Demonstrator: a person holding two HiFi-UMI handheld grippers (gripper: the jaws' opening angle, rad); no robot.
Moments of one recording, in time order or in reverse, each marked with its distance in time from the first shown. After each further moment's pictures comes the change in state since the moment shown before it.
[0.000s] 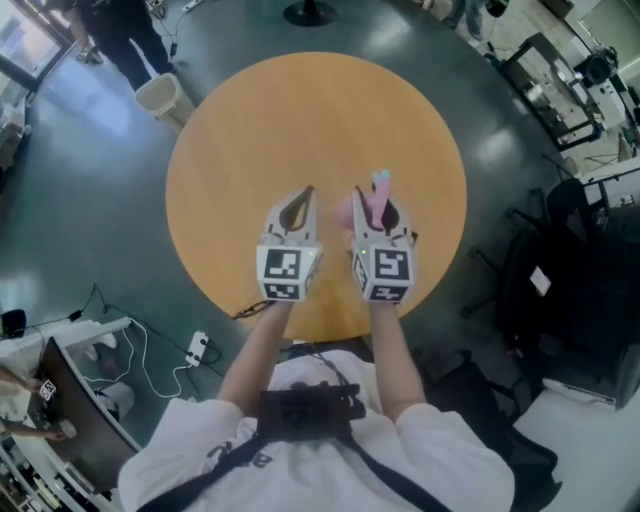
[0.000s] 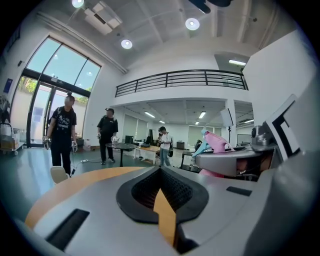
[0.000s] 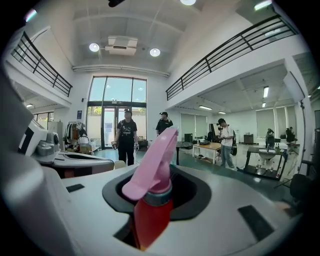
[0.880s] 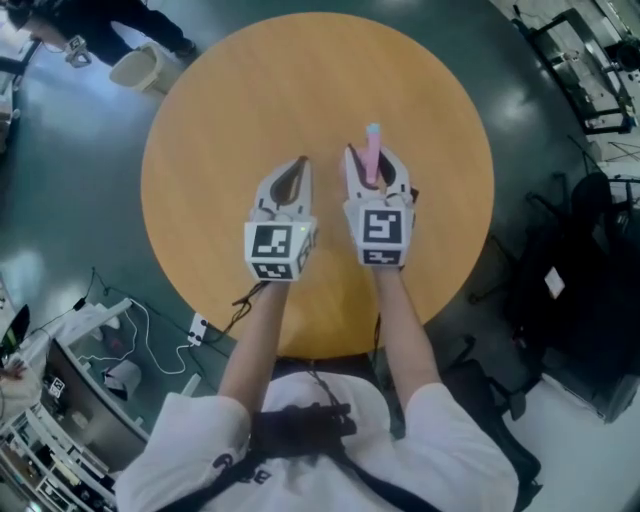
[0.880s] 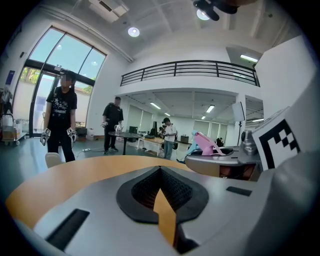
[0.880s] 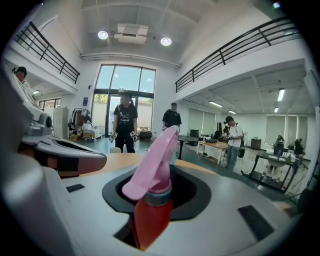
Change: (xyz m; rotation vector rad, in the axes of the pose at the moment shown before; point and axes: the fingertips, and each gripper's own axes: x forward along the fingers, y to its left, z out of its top) left arm 0.116 0.054 -0.054 -0.056 0.097 0.037; right arm 0.153 -0.035 -0.051 -0.098 0.068 0.060
